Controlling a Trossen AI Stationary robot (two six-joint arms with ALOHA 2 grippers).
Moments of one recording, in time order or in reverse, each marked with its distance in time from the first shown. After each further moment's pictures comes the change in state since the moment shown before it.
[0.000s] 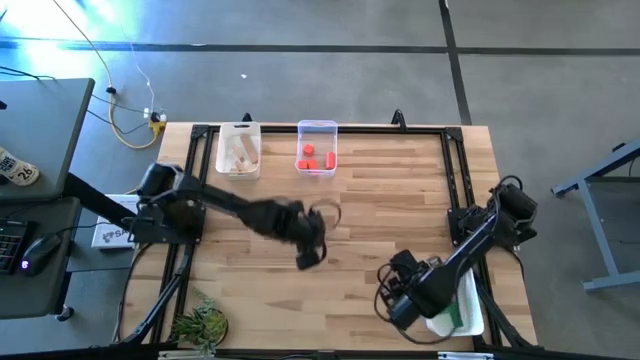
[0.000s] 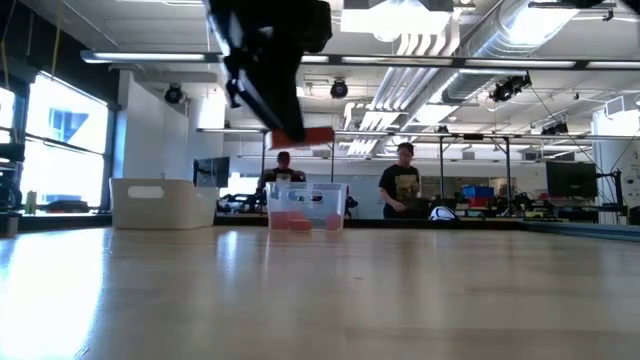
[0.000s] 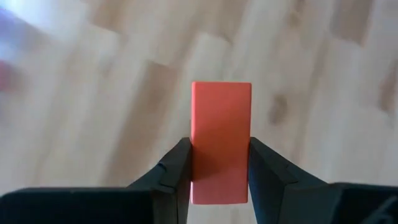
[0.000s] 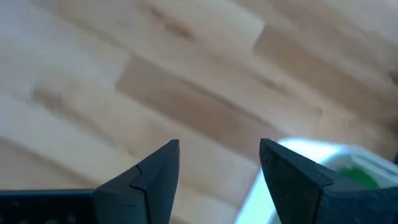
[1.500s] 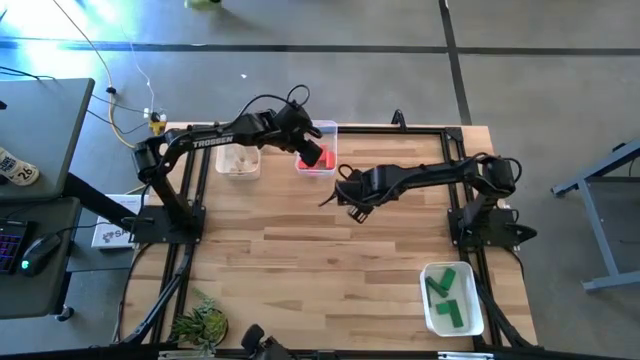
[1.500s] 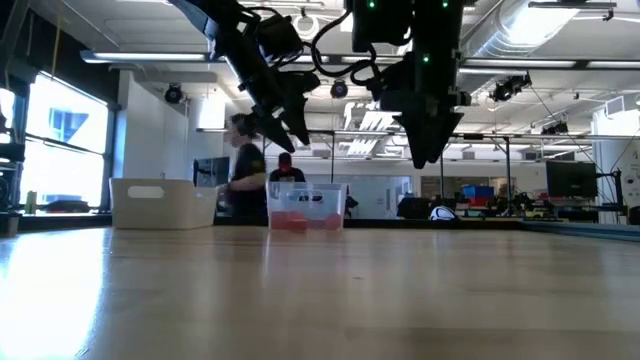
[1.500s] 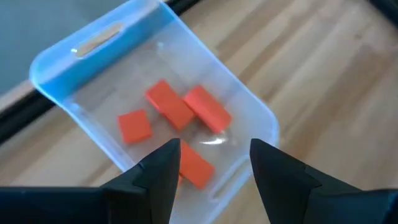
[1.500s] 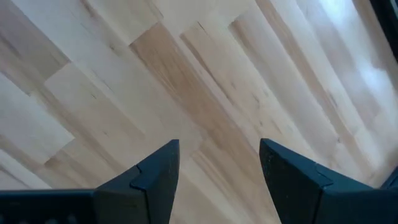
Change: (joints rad) left arm 0.719 -0.075 0.002 0.171 0.233 0.156; right arm -0.779 0.000 0.000 0.155 0.117 -1.200
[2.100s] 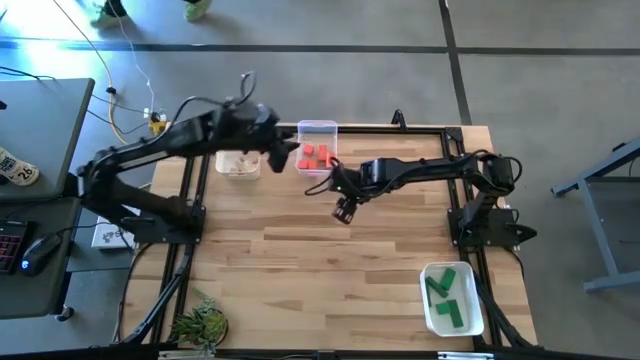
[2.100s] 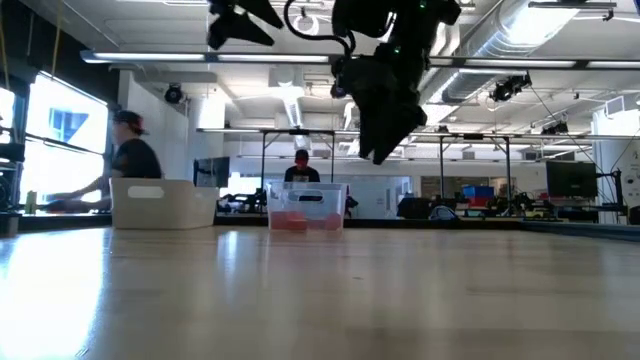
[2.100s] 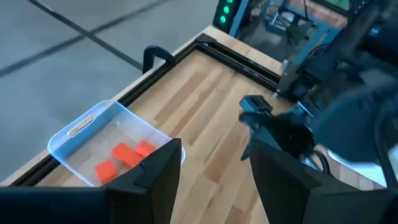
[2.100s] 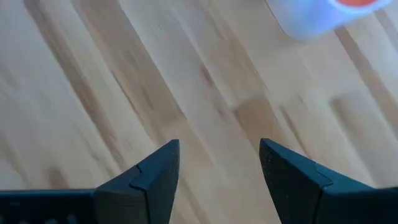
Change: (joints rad) left arm -0.149 -0.470 -0.062 -0.024 -0.018 0.045; right arm -0.056 0.000 0.000 0.324 -0.251 -0.209
